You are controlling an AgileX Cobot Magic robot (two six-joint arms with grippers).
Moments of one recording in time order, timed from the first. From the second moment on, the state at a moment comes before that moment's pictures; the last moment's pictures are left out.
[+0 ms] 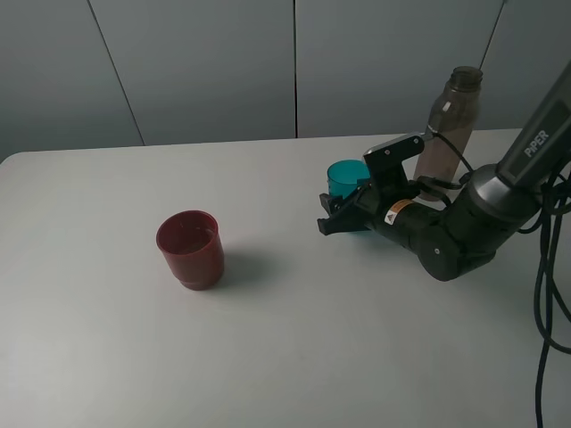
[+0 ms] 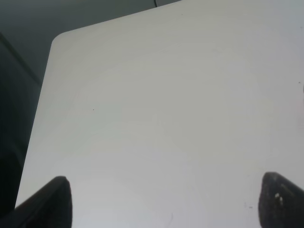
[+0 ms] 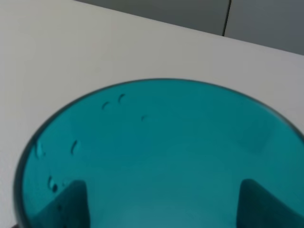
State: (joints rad) left arm 0.07 0.00 -0.52 0.02 1.10 0.23; right arm 0.47 2.19 -0.68 0.04 -0.98 -0.04
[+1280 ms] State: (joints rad) left arm 0.07 0.00 -0.52 0.02 1.10 0.24; right arm 0.47 2.01 -0.54 0.07 -0.77 0.01
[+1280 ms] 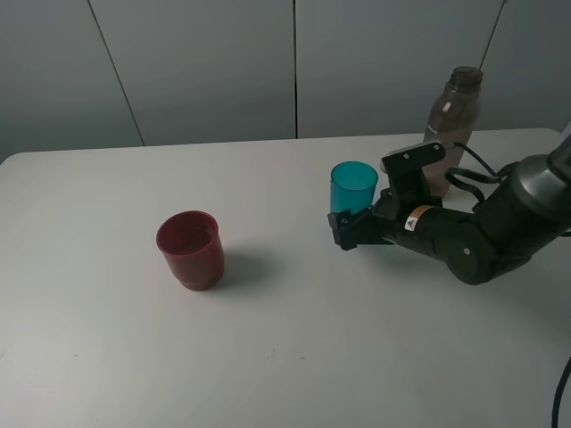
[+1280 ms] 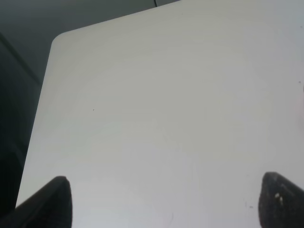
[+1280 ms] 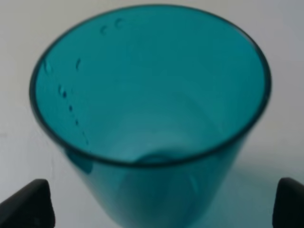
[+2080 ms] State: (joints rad) left arm 0.07 0.00 -0.52 0.02 1.10 0.24; right arm 0.47 0.87 -0.51 0.27 0.06 -0.25
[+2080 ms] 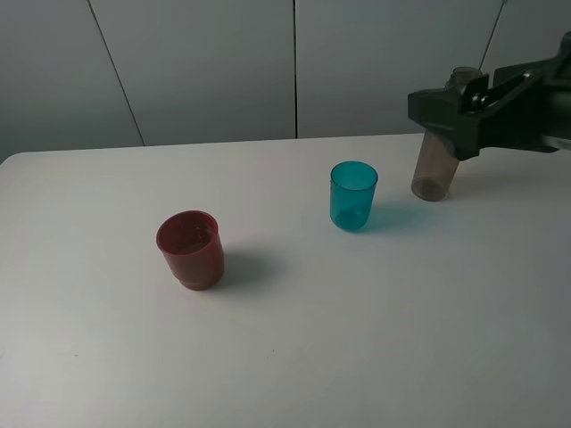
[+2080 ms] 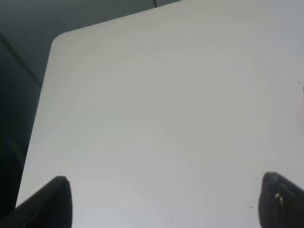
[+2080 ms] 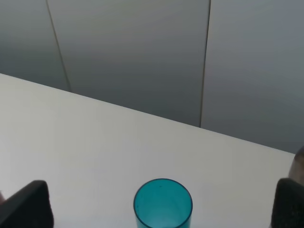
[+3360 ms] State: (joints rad) left arm 0.07 0.00 -0.52 0.02 1.10 0.24; right arm 0.47 0.00 -0.52 -0.06 1.08 0.11
